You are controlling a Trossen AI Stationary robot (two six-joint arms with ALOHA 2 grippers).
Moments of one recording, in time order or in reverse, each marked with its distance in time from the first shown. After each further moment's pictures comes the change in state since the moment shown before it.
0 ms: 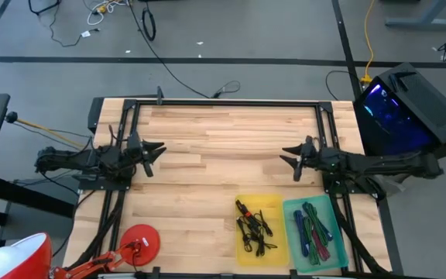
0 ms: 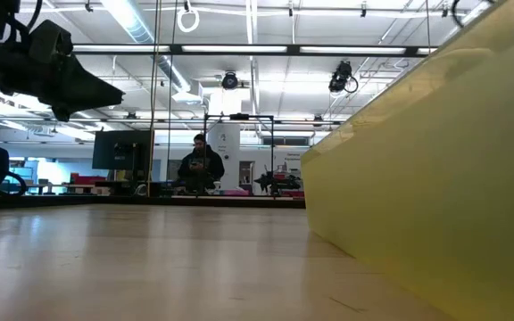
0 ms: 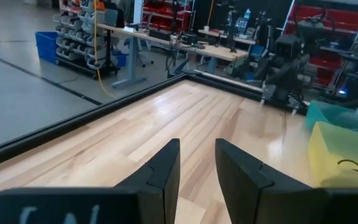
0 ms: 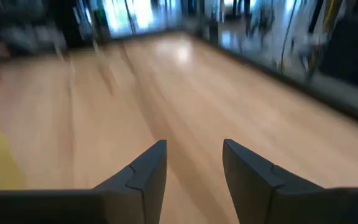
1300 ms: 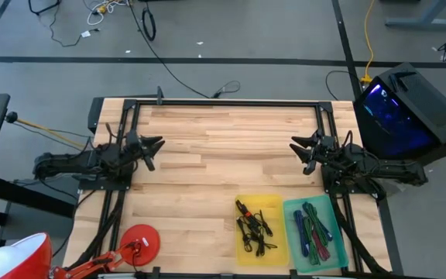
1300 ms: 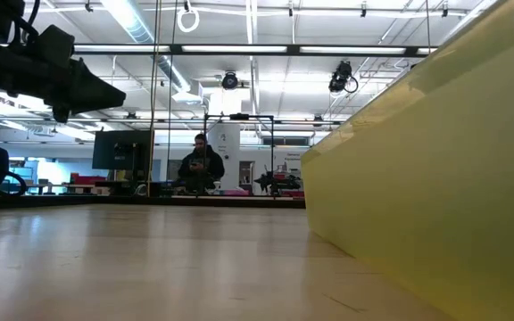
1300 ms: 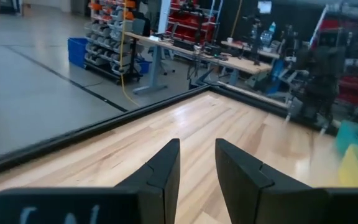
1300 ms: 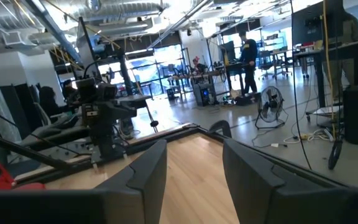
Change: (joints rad) left arm 0.109 -0.001 -0.009 0.039 -0.001 -0.002; right arm -0.001 -0.332 0.002 0.116 0.001 0.000
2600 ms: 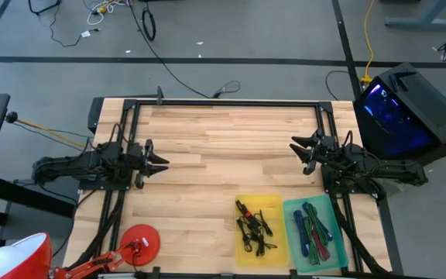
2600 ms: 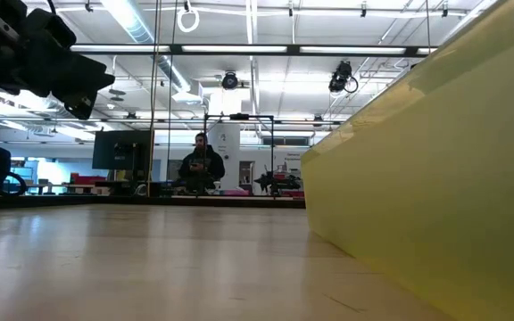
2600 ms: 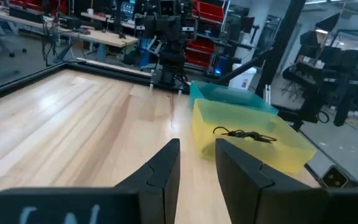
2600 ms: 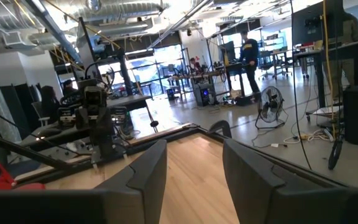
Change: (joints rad) left arm 0.079 0.000 -0.020 0.052 0.688 0.005; right arm 0.000 0.000 0.000 0.000 0.000 0.000
